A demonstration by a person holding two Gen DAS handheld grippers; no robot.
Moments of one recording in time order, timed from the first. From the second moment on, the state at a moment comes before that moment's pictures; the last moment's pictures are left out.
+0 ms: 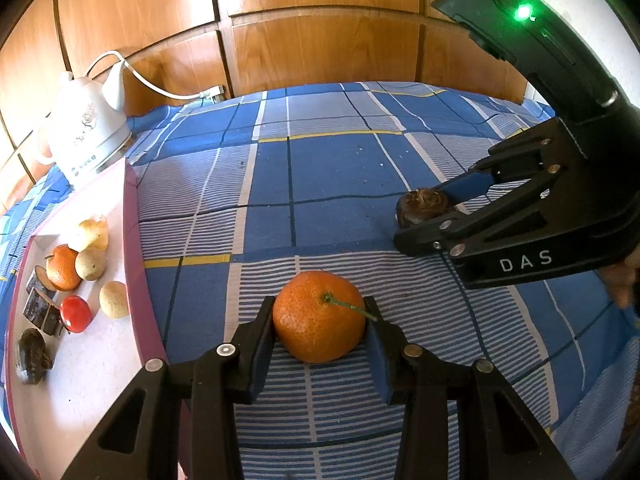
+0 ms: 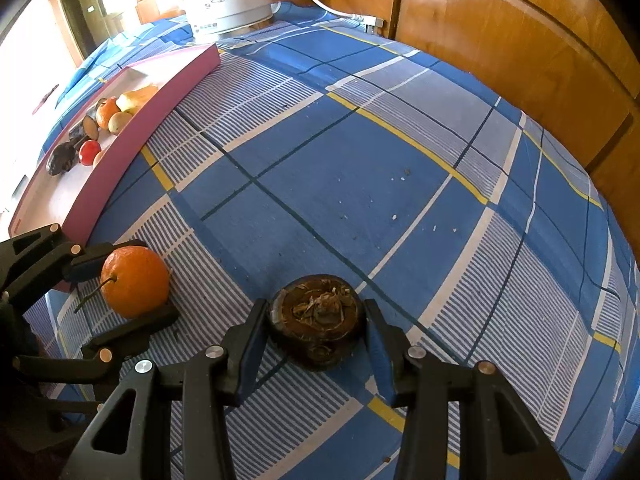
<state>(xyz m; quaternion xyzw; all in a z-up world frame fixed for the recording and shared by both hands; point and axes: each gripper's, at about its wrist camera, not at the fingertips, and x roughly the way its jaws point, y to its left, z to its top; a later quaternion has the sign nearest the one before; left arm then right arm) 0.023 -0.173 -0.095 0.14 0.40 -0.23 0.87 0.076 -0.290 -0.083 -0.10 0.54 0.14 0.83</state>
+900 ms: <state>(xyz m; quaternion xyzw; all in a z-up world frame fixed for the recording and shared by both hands) 0.040 -0.029 -0.025 -0.06 0.46 -0.17 0.87 0.075 -0.288 -0.083 -0.11 0.53 0.14 0.83</state>
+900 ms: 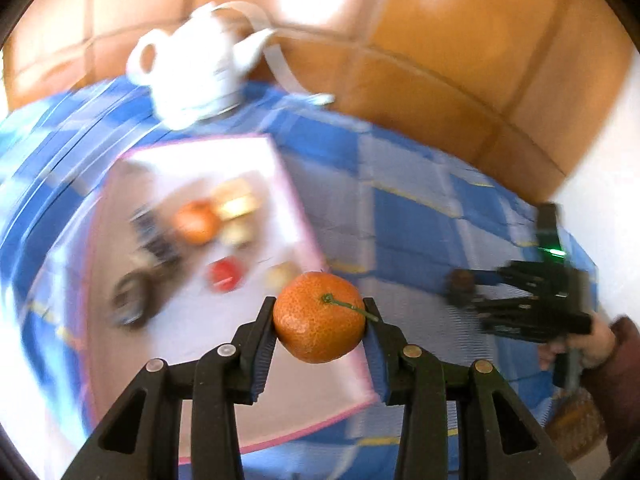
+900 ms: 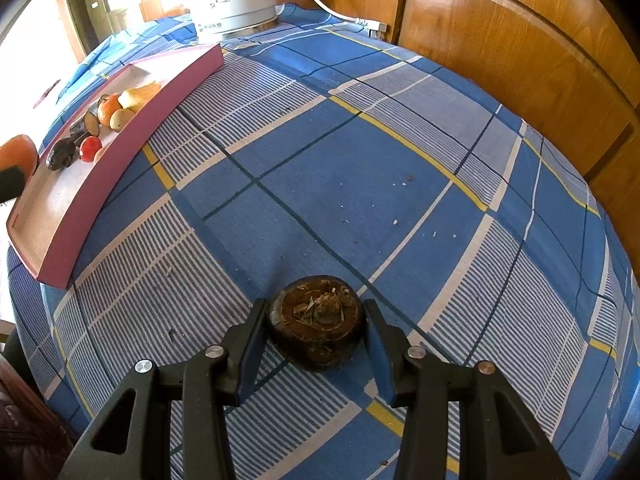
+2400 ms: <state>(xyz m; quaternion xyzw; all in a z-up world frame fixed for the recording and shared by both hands) 0.055 0.022 -0.039 -0.06 0.44 -0.02 0.90 0.076 -0.286 -0.084 -0.11 0.53 0.14 0.83</state>
